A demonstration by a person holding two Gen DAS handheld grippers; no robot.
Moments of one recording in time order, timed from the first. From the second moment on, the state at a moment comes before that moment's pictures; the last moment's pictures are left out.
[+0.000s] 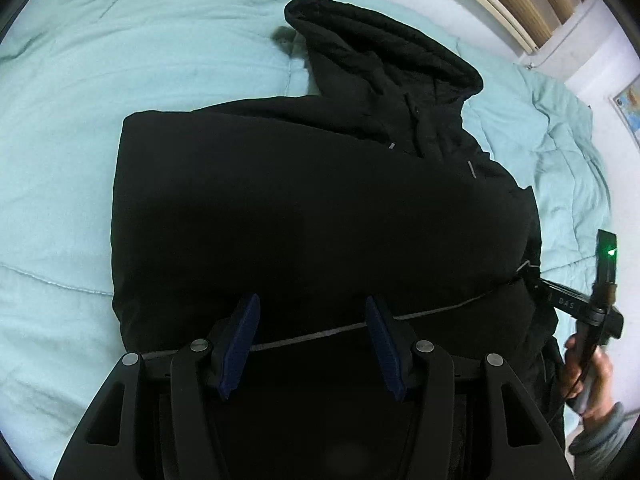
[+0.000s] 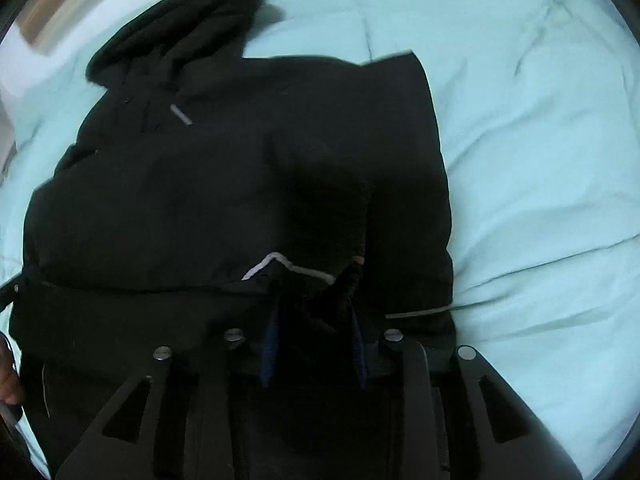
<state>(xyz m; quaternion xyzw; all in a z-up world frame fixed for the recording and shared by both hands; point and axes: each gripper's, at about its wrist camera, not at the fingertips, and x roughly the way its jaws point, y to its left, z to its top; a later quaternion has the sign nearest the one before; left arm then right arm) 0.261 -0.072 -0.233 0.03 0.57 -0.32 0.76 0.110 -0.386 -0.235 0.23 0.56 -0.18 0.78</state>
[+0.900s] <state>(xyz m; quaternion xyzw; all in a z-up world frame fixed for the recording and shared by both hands) 0.222 -0.084 -0.218 0.12 0.56 -0.20 0.79 0.138 -0.346 -0.208 0.12 0.65 -0.17 0.73</state>
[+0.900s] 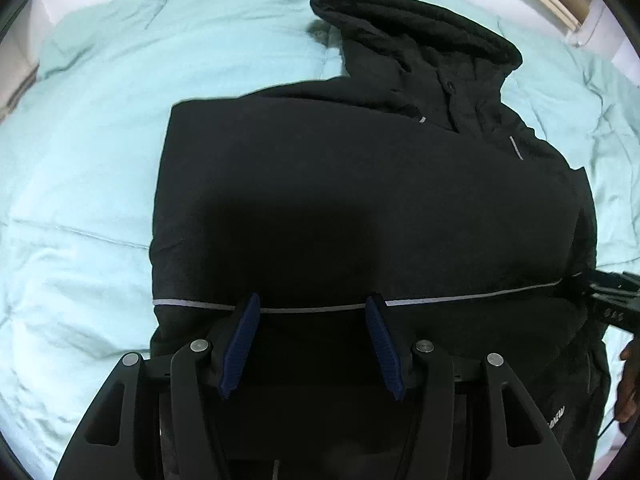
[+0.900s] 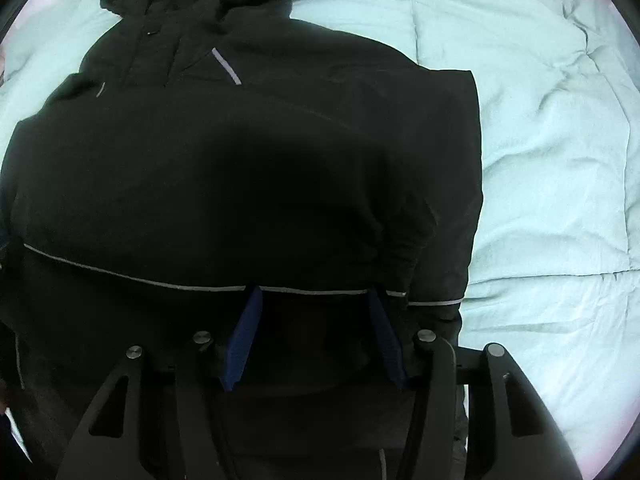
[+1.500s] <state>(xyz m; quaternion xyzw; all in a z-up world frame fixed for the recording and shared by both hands) 0.340 -0.116 -0.089 0.01 0.45 -0.26 0.86 0.227 -0.412 -0.049 0.16 0.48 -0.15 0.85</state>
